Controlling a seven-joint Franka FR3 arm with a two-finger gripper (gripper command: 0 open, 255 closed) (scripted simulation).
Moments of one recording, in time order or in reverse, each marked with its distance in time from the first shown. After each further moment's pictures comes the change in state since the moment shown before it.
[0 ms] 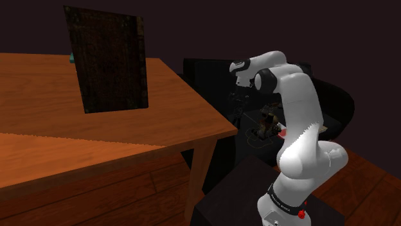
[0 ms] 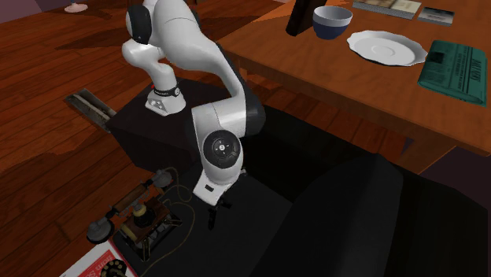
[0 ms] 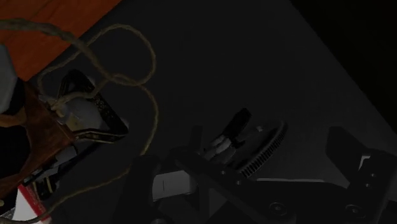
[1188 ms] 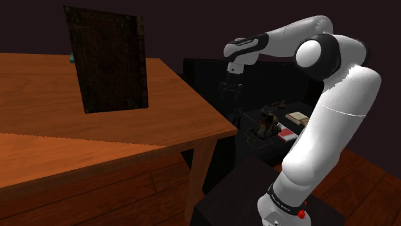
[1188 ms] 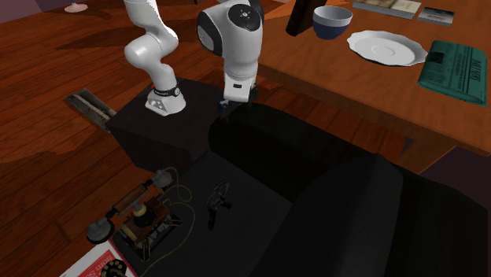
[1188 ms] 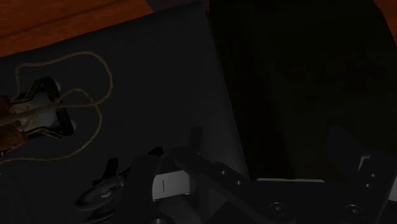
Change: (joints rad) arm 0.277 -0.670 0.082 -0.659 -0.189 0.155 -0.062
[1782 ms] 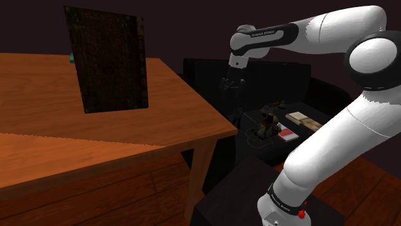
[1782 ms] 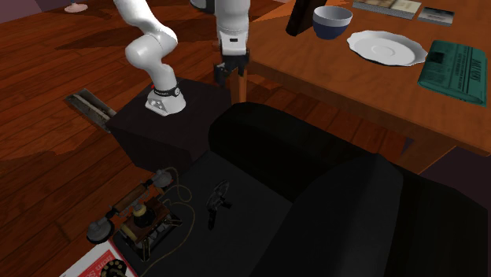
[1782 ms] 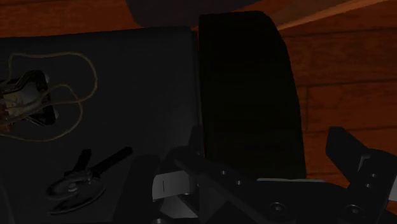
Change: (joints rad) arm 0.073 -0.336 0.085 -0.235 -0.067 -0.025 -0.012
